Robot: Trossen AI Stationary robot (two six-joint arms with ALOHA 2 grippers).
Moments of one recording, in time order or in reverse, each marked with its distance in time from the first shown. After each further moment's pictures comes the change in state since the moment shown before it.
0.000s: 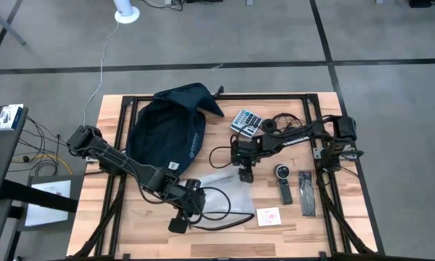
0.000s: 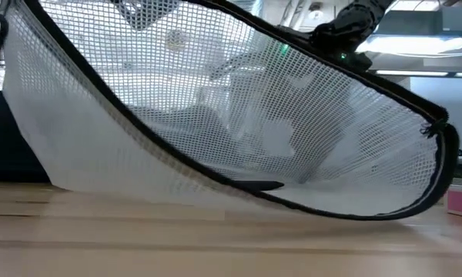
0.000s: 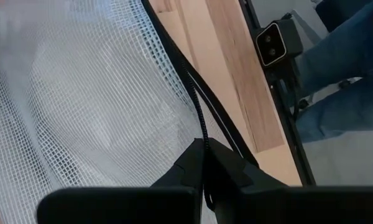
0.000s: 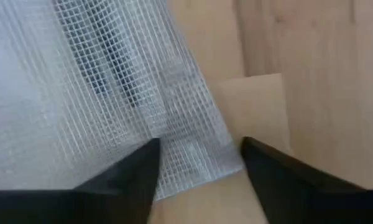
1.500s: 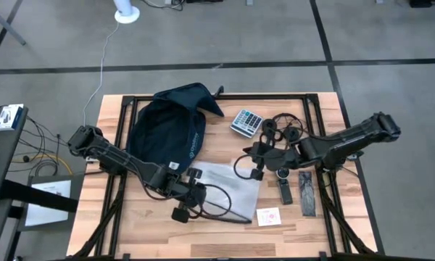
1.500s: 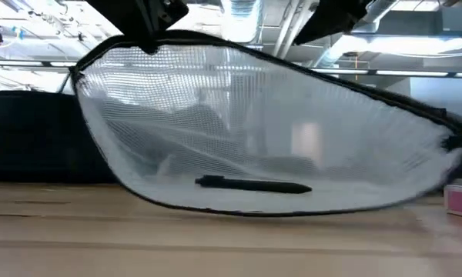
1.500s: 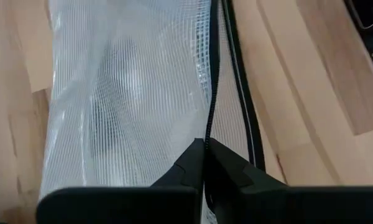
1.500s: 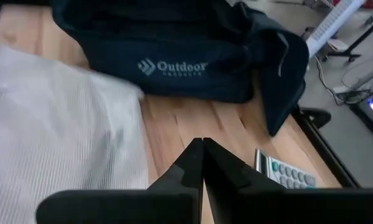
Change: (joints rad) left arm 0.039 0.008 0.001 -0.086 -0.210 0.177; right arm 0.329 -0.518 0.032 -0.041 0.741 0.079
